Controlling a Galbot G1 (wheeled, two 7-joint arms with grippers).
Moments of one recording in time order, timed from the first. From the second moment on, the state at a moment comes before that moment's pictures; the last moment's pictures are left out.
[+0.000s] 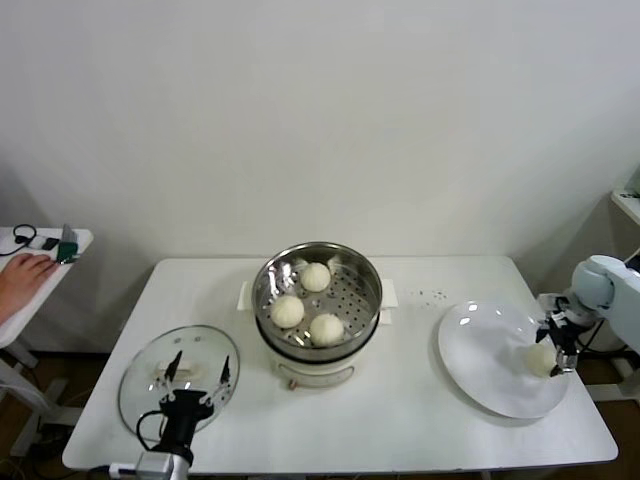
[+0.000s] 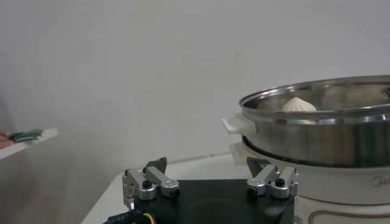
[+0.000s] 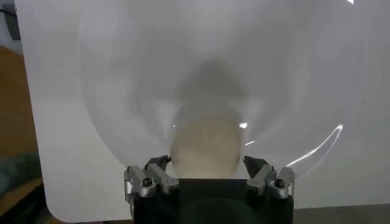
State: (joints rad) left arm 1.71 -1.43 -0.56 -2.06 0.03 -0.01 -0.05; right arm 0.03 0.60 -0.94 0.90 -0.09 -0.02 -1.18
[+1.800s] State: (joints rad) left arm 1.75 -1.40 -0.53 -2.10 0.03 -0.04 -0.03; right arm 0.81 1.14 -1.66 0.95 0.80 -0.23 -1.11
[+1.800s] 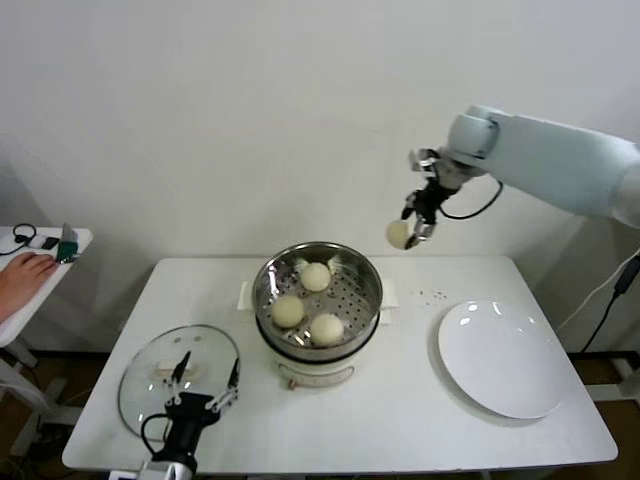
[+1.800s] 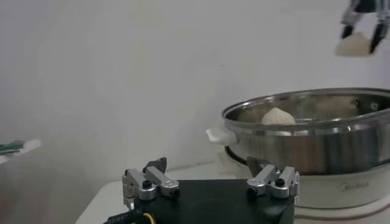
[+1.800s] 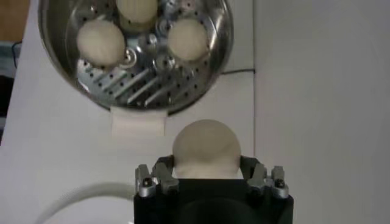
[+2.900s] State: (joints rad) left arm 1.72 -1.38 -0.56 -2.07 0.00 -0.04 -0.03; right arm 0.71 1.39 -1.80 0.95 0.86 -0.27 -1.04
